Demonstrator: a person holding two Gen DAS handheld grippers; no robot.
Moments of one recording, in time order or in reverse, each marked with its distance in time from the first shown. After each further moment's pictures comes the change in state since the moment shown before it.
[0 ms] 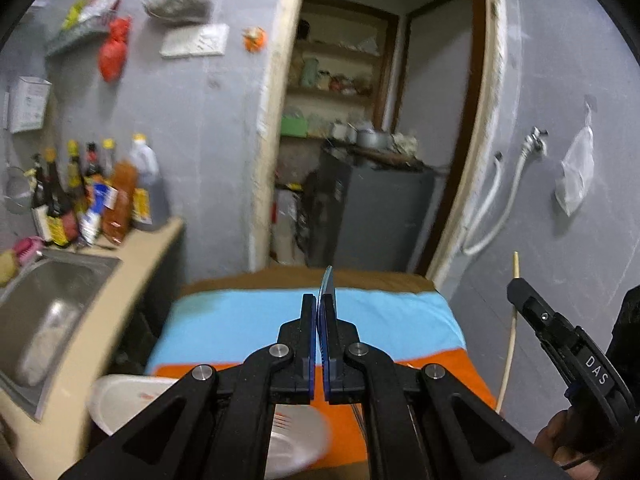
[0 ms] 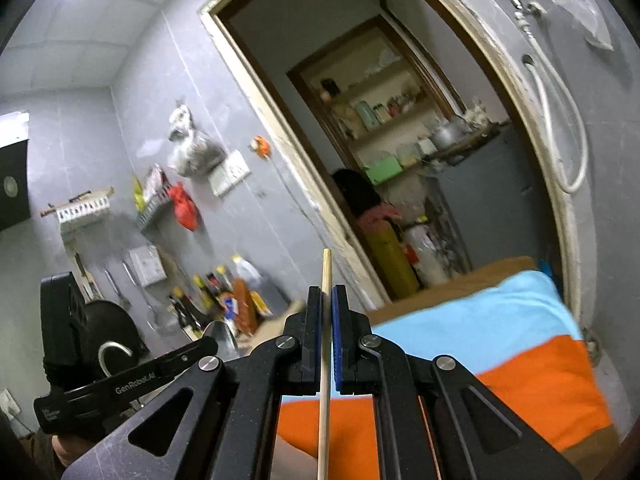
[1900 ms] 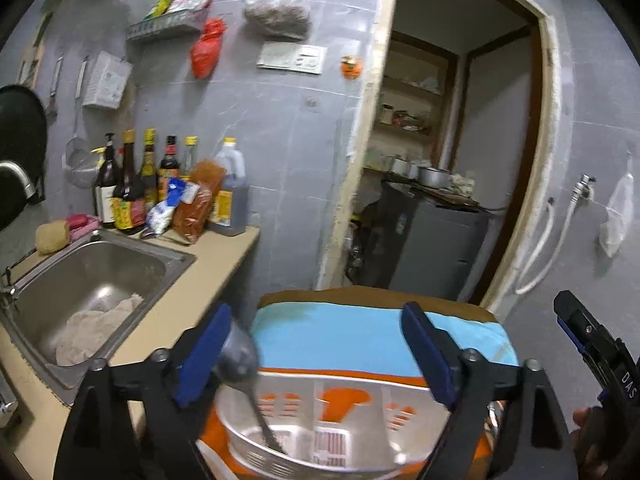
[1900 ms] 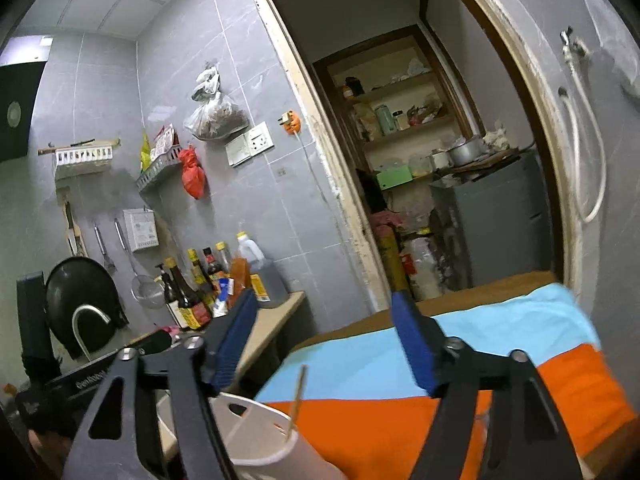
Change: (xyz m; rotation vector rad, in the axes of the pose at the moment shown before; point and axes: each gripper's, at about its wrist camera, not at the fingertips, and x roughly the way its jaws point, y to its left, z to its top) left arm -0.027 0.085 -0.040 -0.105 -0.110 0.126; right arm 0.021 0.056 -0.047 -0.178 0.008 -0.065
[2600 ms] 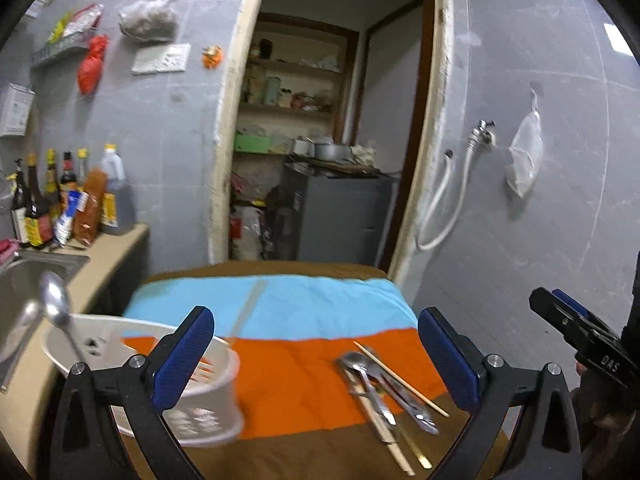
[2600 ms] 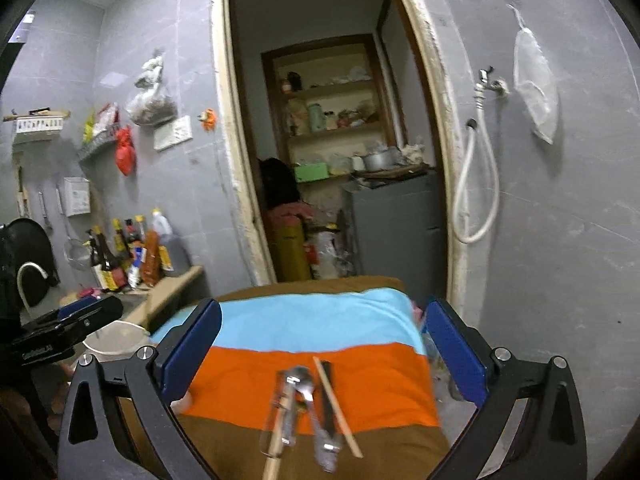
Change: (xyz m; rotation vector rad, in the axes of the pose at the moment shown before) left arm -0.026 -0.152 -0.056 0.146 0.053 -0.267; right arm -0.130 -0.116 0.040 -0.105 0.060 -0.300
